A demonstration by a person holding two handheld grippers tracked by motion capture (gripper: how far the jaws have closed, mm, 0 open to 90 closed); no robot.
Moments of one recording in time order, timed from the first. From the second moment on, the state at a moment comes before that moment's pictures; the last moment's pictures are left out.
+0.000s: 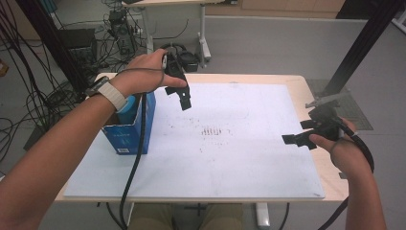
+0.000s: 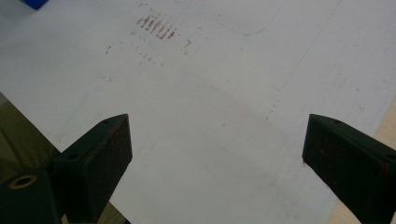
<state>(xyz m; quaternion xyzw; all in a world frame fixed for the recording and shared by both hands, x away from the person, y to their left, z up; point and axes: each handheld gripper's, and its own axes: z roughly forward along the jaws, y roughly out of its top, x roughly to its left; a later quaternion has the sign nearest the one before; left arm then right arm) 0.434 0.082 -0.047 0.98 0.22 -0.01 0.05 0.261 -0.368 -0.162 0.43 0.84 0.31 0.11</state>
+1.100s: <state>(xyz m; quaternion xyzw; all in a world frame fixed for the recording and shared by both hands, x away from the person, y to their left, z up) 0.413 0.063 -0.062 0.99 0.12 -0.01 0.04 0.248 -0.370 -0.155 0.43 0.84 0.31 0.11</state>
